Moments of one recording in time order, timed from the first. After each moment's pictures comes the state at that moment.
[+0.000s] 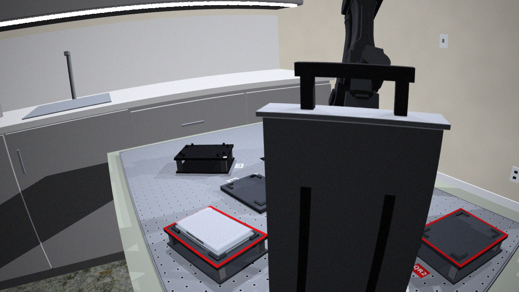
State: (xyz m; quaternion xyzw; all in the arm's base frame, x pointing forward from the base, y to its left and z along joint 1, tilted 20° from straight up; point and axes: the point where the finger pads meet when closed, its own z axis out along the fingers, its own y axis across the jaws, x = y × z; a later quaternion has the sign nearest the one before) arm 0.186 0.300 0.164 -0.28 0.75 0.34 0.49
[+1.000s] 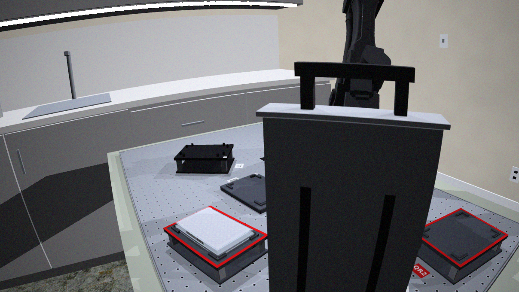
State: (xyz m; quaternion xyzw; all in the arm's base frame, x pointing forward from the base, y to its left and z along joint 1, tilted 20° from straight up) arm 0.193 0.309 0.168 -0.28 0.75 0.34 0.49
